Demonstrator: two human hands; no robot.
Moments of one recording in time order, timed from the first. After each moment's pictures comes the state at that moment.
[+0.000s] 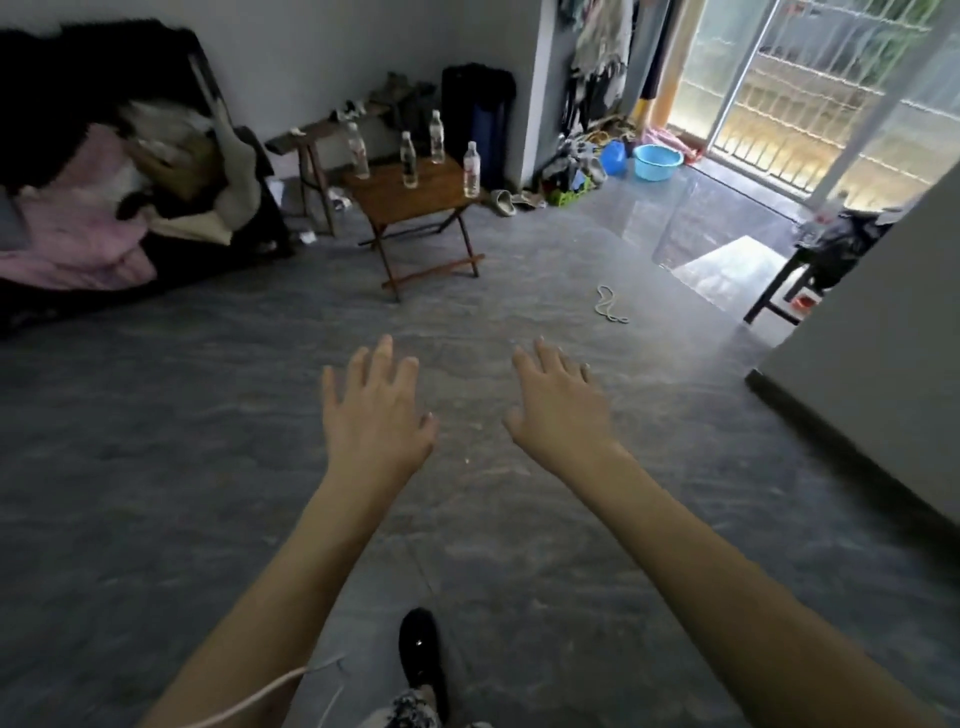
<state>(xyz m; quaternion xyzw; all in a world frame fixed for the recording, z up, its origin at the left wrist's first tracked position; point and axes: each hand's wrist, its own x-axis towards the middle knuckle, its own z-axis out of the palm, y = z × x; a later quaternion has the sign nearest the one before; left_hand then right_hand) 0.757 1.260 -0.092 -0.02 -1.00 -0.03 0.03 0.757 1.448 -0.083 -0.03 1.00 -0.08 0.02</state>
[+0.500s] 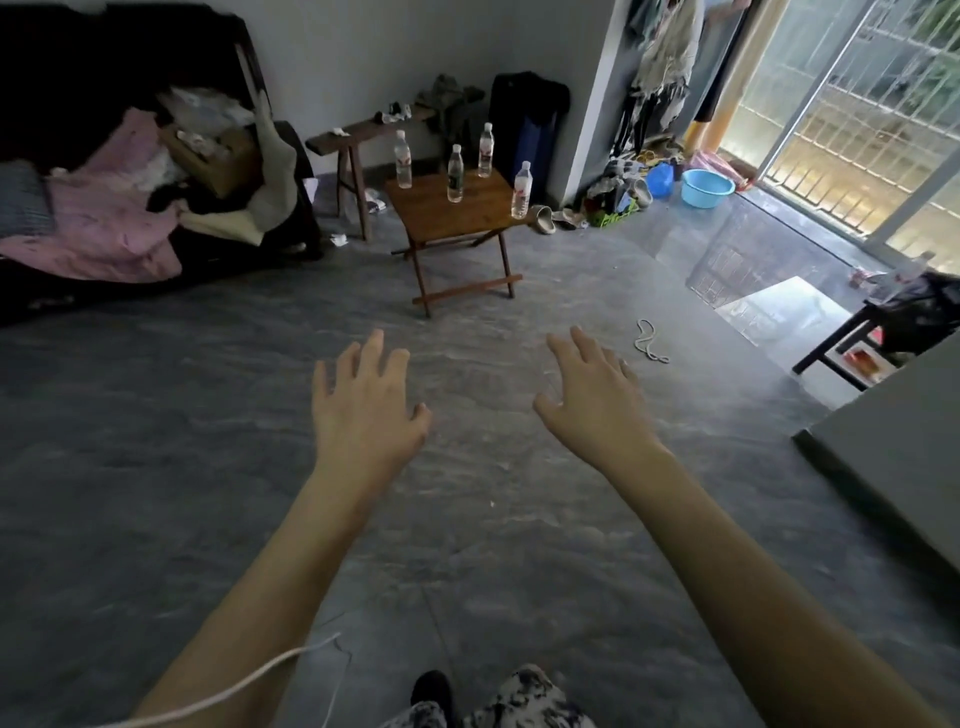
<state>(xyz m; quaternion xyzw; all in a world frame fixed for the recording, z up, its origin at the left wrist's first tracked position) 0.585 1.157 -0.093 0.03 -1.00 -0.07 0.03 0.573 1.387 -0.070 -0.02 0.99 -0.12 0.02</state>
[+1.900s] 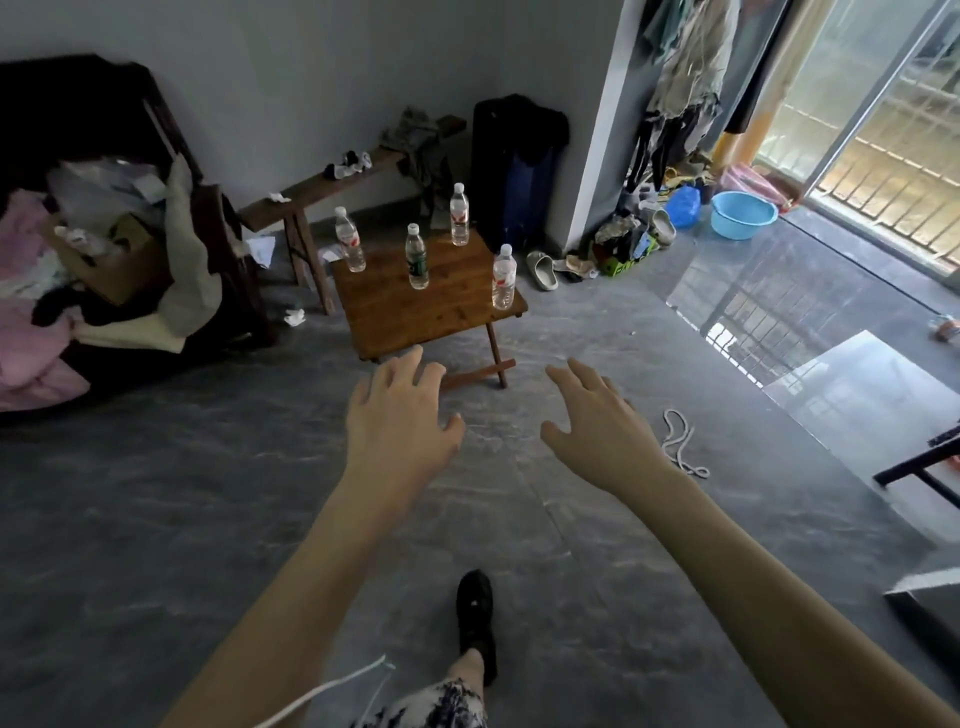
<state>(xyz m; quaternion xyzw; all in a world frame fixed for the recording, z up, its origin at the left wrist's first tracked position) -0.015 1.318 -0.108 -0.02 -1.00 -0.09 0.00 -0.021 1.538 -0.119 -0.06 0.98 -0.17 0.07</state>
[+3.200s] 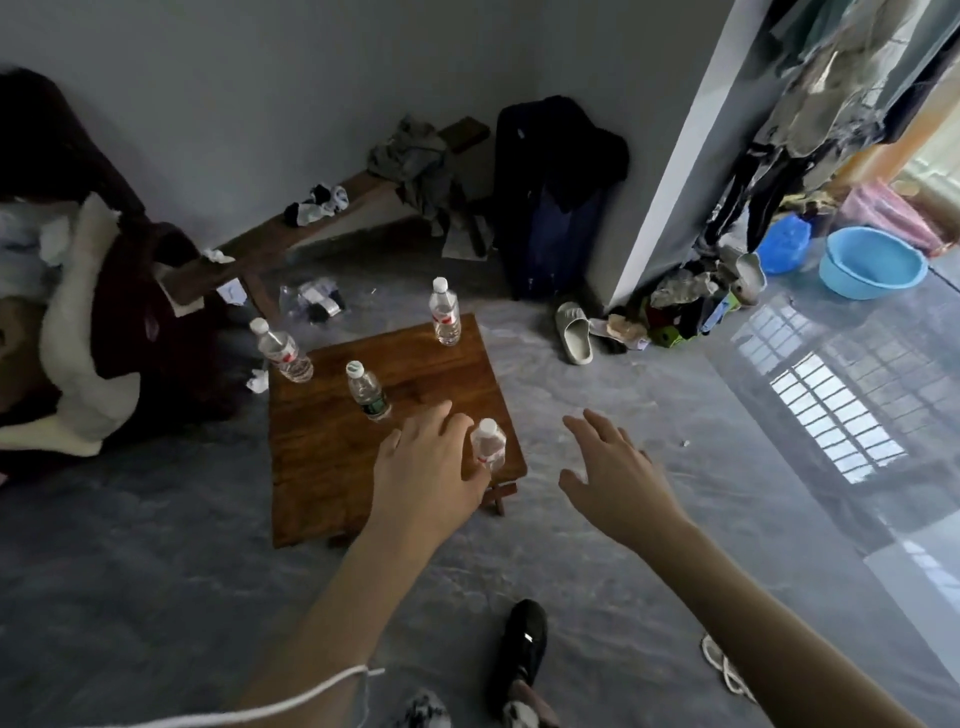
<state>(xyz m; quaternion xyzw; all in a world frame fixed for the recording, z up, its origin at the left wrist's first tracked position) -0.609 1.452 -0.180 0.01 -0.99 -0.10 -0.08 -0.636 1.668 -0.203 -0.09 0.97 -0.17 0.16</state>
